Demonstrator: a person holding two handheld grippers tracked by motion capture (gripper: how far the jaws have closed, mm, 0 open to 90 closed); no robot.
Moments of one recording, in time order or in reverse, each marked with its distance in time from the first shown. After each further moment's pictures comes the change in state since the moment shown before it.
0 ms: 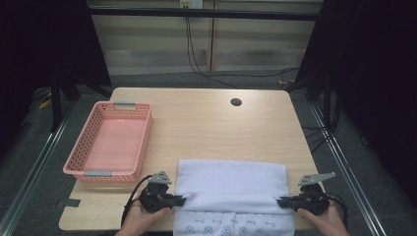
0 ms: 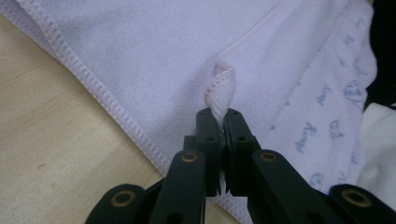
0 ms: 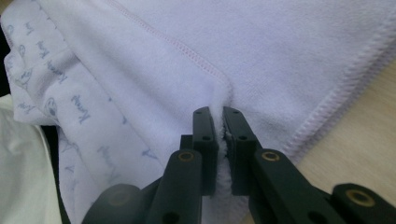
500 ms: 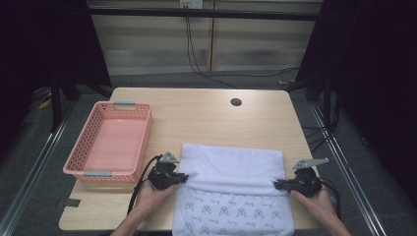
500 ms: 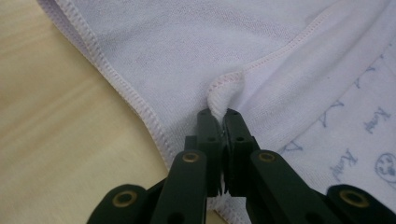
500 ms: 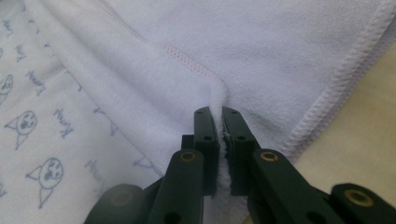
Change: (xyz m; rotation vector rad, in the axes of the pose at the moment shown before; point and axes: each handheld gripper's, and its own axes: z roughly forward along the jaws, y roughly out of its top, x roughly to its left) left arm 0.043 0.049 0.022 -0.040 0.176 0.000; right arm -0.030 0.034 0.017 -0.058 -0.098 0.013
